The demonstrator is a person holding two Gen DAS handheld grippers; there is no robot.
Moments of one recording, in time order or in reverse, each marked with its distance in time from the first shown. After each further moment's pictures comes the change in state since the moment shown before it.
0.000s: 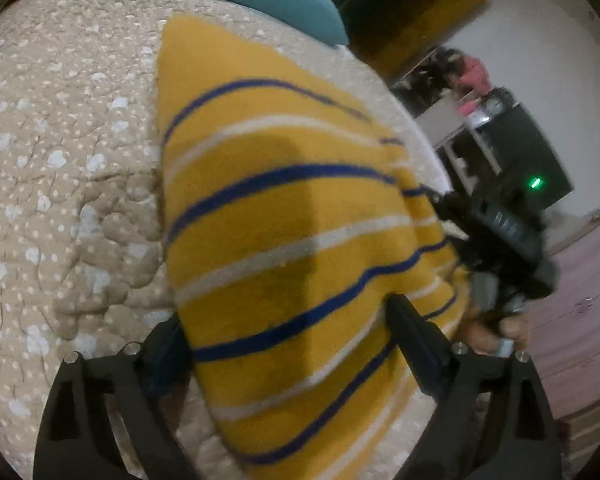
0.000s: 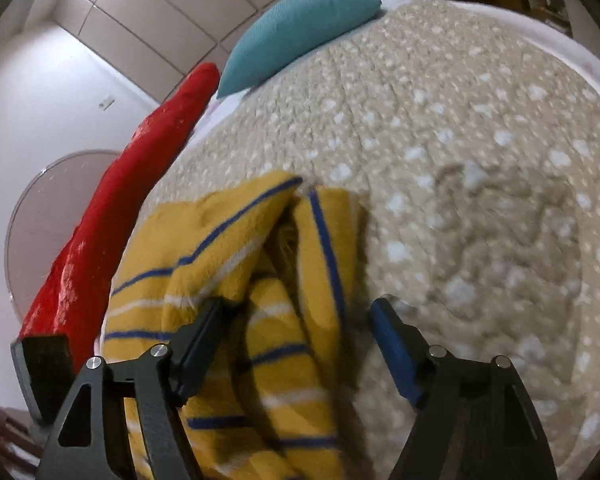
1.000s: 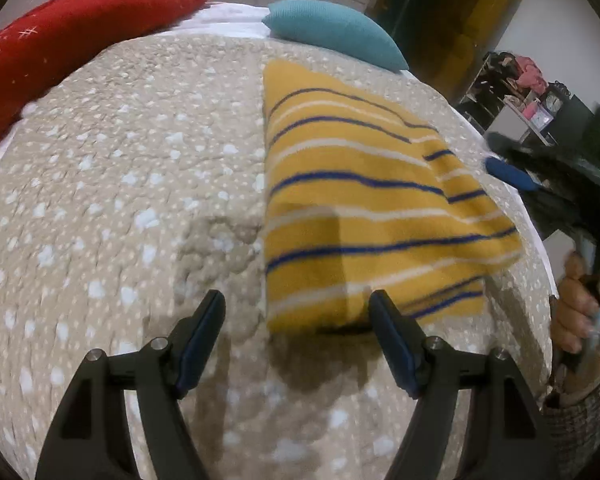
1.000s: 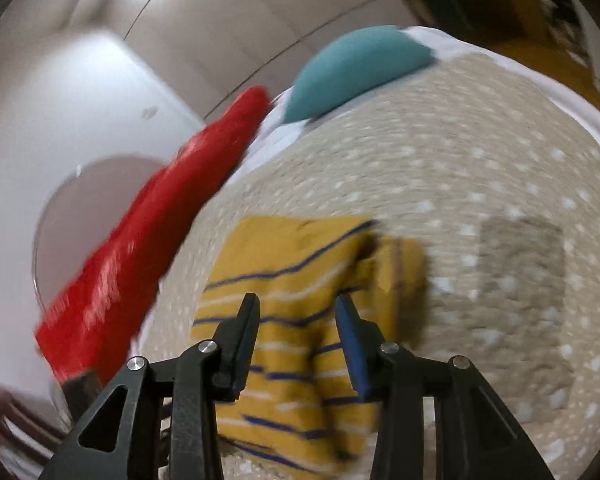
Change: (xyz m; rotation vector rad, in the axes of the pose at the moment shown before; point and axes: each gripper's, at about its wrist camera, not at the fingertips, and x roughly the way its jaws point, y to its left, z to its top) left arm -0.086 0.006 -0.071 0.023 -0.131 0.338; right arm -0.048 0.094 -0.031 -0.167 -0.111 0.003
